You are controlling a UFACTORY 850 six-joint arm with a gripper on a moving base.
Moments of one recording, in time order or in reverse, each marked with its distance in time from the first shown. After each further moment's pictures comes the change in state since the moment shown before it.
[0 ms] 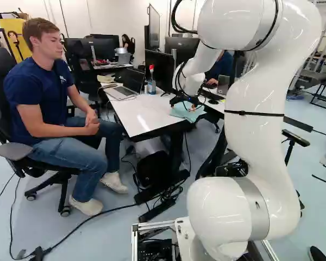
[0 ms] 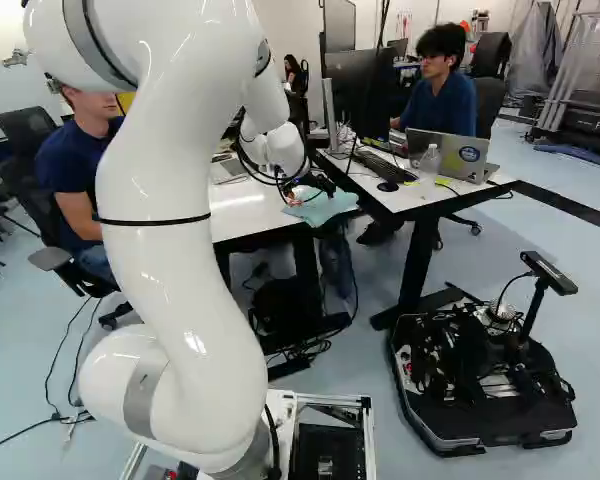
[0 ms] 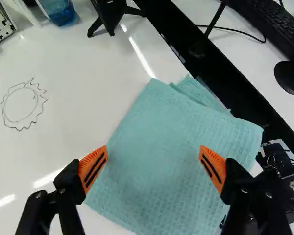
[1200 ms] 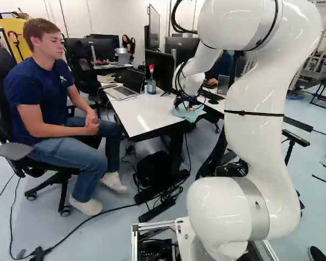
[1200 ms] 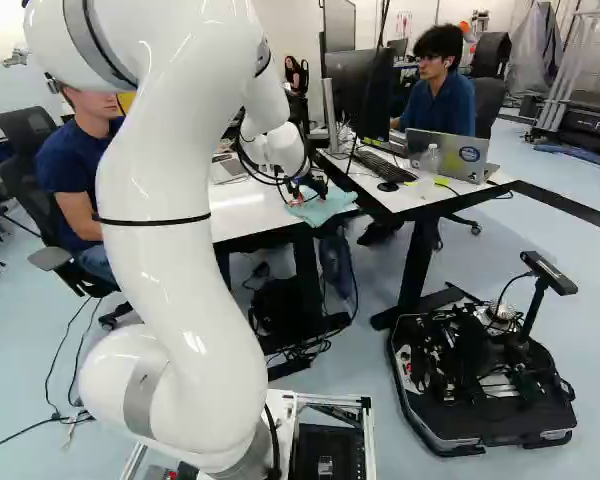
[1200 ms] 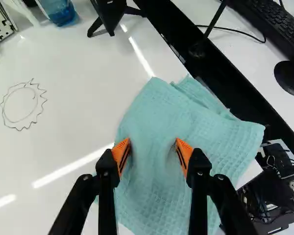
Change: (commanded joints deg) arm 0.0 0.0 0.0 0.0 0.0 0.0
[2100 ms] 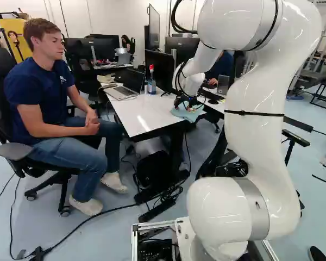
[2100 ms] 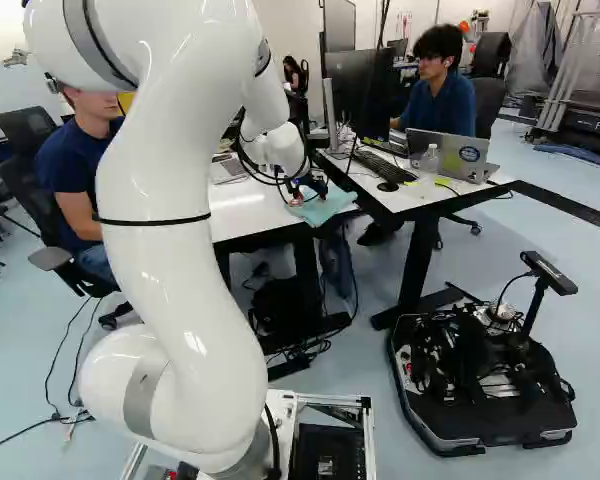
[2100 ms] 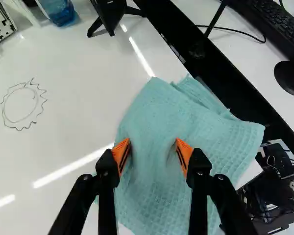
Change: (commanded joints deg) arm 0.0 0.0 0.0 0.0 0.0 0.0
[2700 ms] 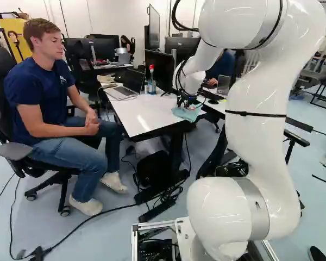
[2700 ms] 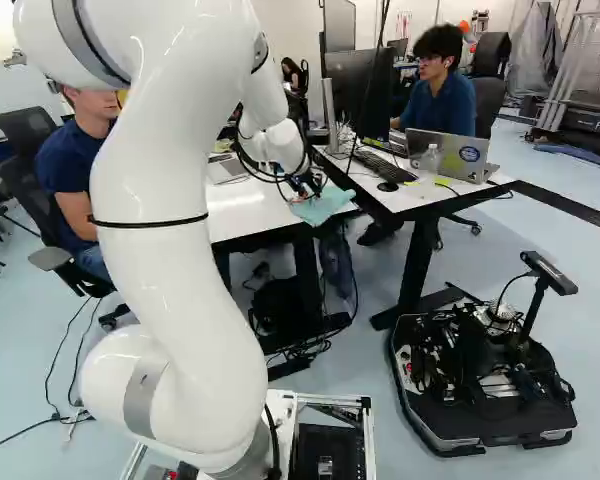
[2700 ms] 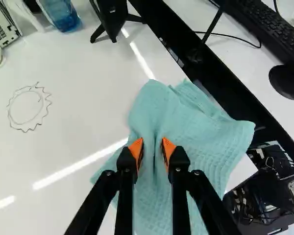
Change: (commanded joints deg) arm 0.0 1.8 0.5 0.0 0.0 0.0
